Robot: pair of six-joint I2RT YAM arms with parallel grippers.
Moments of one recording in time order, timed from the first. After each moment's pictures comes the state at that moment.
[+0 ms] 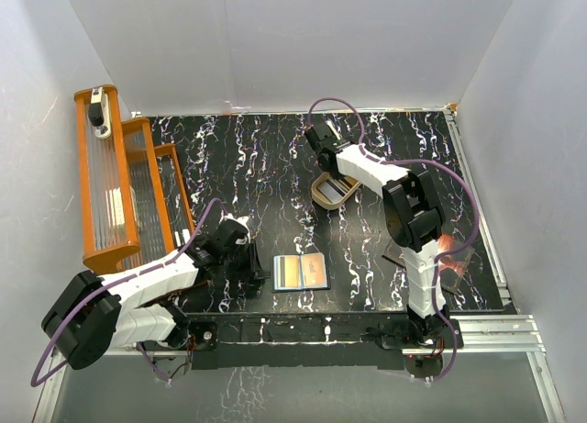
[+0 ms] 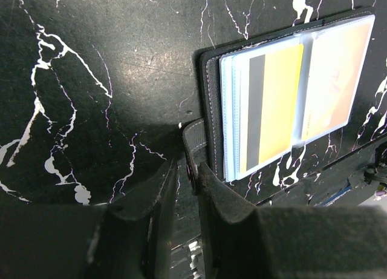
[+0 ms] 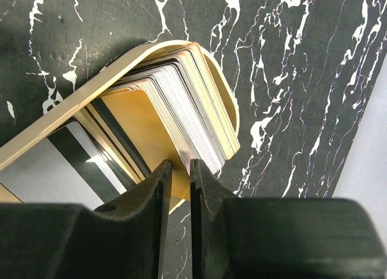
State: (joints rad) left arm -0.73 1.16 0.46 -0.27 0.14 -0.75; right arm 0.49 2.12 1.68 -0.64 0.59 -0.06
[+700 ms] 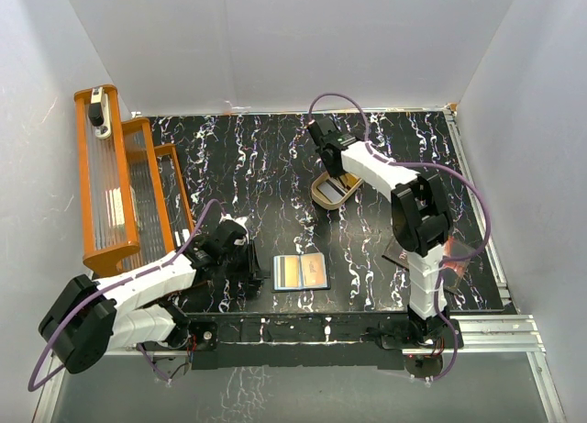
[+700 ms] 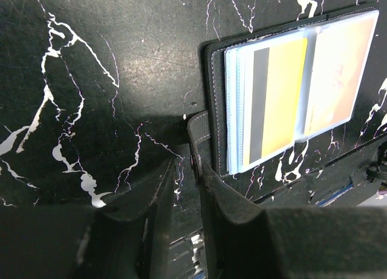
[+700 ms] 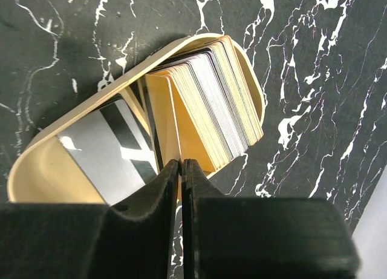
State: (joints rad) left arm -0.73 1.13 0.46 -0.32 0.14 -0.75; right arm 0.49 2.06 1.69 -0.69 0.45 -0.01
